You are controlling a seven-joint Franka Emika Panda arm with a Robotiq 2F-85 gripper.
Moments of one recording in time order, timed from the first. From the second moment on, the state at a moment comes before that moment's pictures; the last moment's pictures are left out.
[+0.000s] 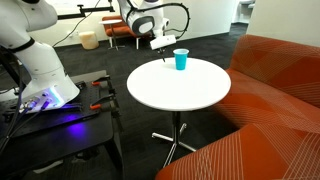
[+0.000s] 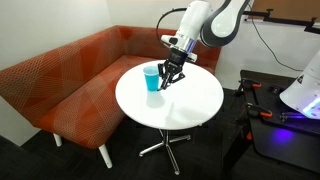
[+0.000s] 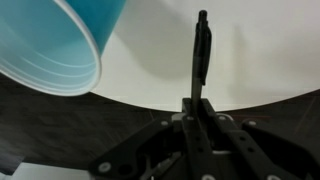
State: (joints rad) arm -0.74 0.62 0.86 -2.35 -0.14 3.08 -1.31
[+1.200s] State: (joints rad) arm -1.04 0.52 1.14 -2.42 -0.17 3.07 -1.31
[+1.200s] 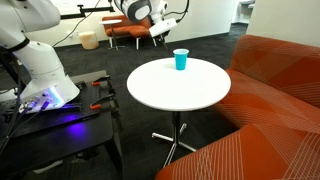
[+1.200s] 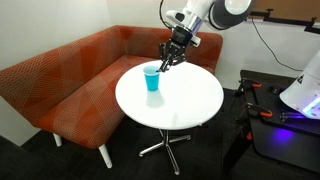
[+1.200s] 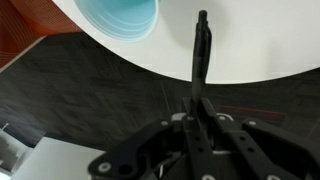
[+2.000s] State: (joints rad) arm -1.26 0.73 1.26 -2.39 -0.38 3.08 -1.44
